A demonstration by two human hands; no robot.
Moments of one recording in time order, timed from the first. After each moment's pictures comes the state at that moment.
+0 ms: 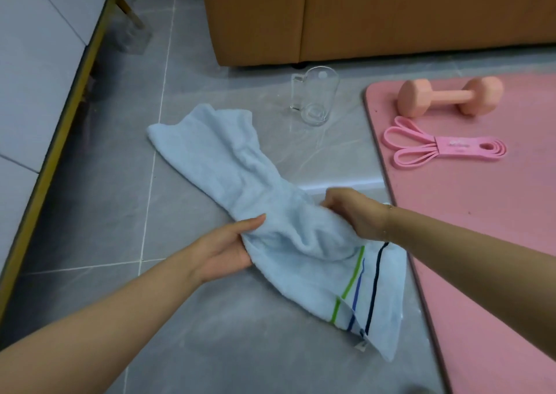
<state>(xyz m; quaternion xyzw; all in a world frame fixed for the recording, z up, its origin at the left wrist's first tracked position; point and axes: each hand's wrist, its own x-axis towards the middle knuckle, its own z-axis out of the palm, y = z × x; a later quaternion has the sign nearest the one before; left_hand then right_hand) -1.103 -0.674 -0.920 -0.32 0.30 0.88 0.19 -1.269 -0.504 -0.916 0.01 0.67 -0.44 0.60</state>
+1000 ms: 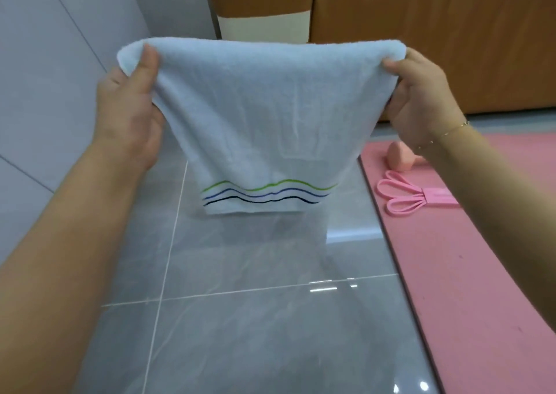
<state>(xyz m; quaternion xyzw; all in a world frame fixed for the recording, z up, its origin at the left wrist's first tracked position) -1.157 -0.781 -0.700 -0.16 0.55 0.72 -0.39 -1.355 -0.526 -0.716 -0.21 0.55 -0.79 0.16</state>
